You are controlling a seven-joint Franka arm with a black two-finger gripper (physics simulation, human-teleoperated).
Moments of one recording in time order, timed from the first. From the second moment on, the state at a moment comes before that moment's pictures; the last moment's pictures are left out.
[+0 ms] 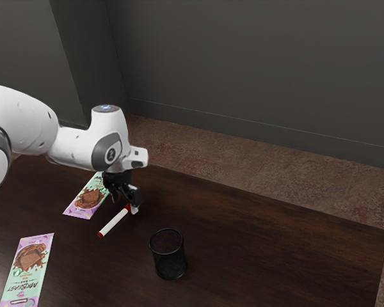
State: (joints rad) arm -0.16 0.41 0.26 -1.99 -0.09 2.34 0.34
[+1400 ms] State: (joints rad) arm -0.19 0.29 0.27 -2.03 -0.08 2.45 0.33
